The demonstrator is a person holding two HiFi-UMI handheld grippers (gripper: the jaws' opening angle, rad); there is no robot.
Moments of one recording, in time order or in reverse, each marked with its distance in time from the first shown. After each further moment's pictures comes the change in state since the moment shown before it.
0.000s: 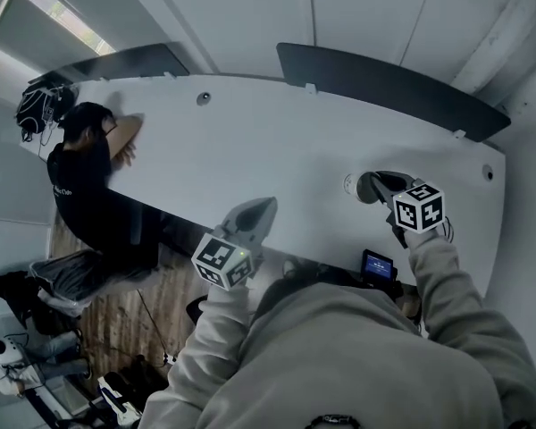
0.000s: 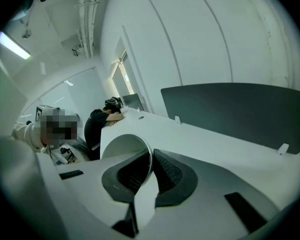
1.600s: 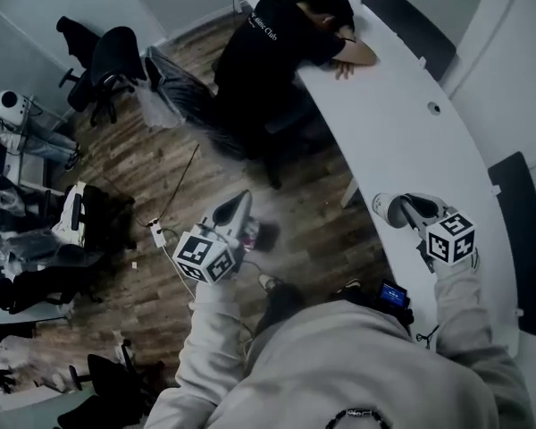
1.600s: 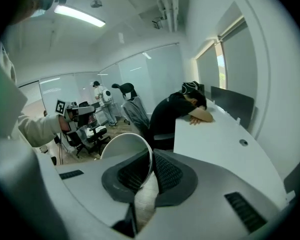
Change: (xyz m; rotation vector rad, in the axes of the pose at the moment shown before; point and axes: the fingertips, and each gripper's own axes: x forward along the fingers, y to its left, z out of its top) left arm -0.519 0.080 -0.071 -0.177 -0.272 0.961; right arm 0.146 0.419 0.054 -0.605 0.183 0.657
